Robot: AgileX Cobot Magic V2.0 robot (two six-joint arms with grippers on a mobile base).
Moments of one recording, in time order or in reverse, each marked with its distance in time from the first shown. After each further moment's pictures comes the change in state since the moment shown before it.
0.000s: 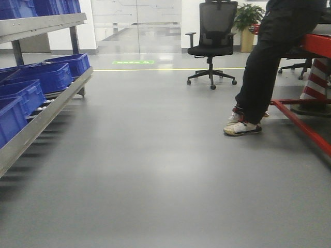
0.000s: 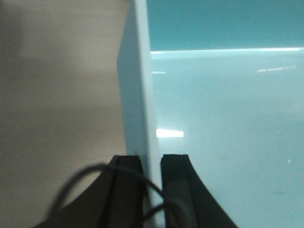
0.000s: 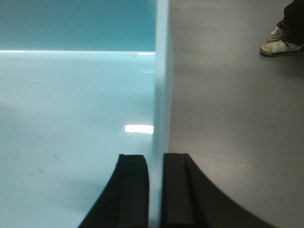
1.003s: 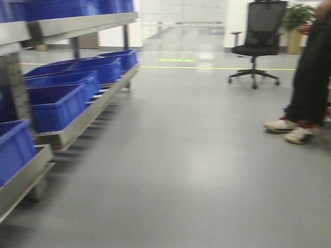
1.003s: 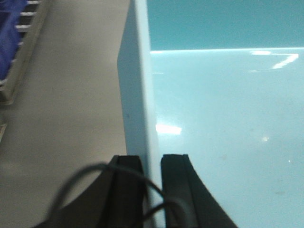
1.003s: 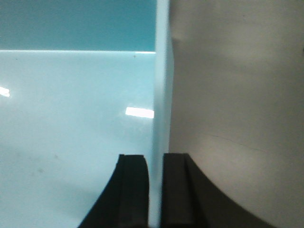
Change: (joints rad) left arm 0.000 0.000 0.000 0.002 0.000 0.000; right arm 0.000 0.000 0.000 0.002 0.000 0.000
